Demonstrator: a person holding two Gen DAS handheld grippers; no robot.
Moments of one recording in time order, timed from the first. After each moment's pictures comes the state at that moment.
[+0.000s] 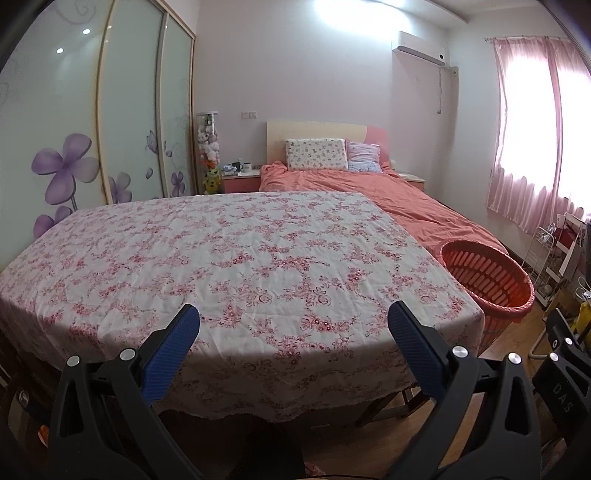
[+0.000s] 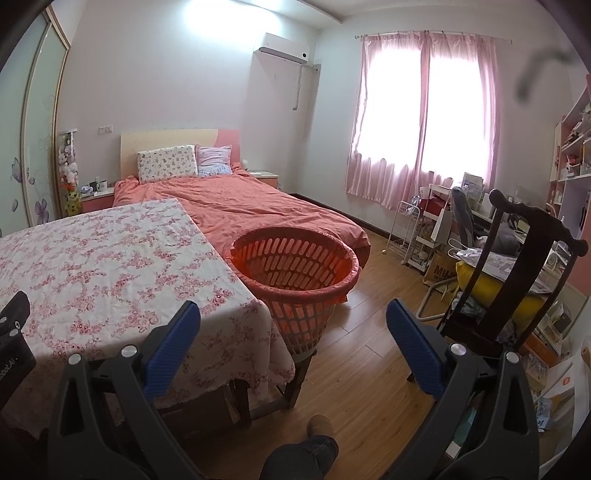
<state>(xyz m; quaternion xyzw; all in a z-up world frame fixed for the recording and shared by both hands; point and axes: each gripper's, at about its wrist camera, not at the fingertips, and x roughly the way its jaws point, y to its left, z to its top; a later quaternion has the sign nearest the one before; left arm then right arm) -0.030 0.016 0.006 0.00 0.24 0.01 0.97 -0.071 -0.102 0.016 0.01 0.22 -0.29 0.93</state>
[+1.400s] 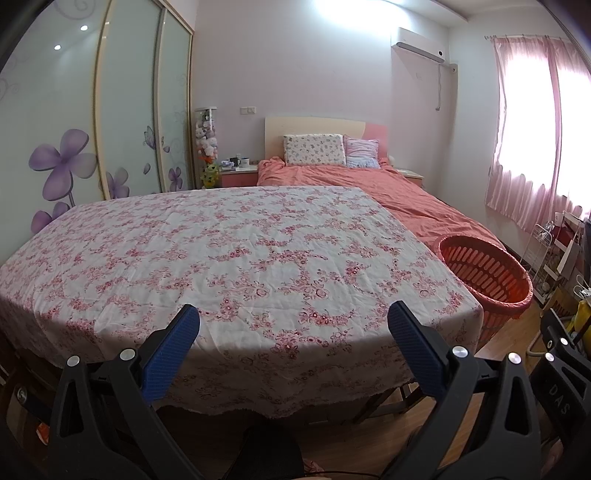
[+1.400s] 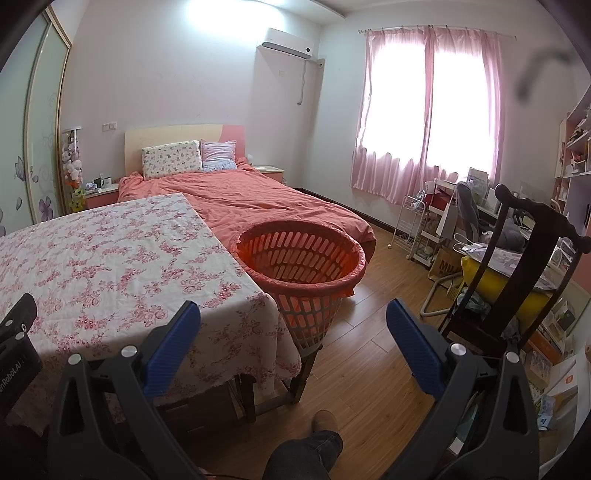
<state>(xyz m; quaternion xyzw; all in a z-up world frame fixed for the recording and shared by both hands) -0.031 0.016 0.003 -0.01 0.25 0.00 0.97 -0.069 -0.103 0.014 0.02 0.23 -0.28 0.93</state>
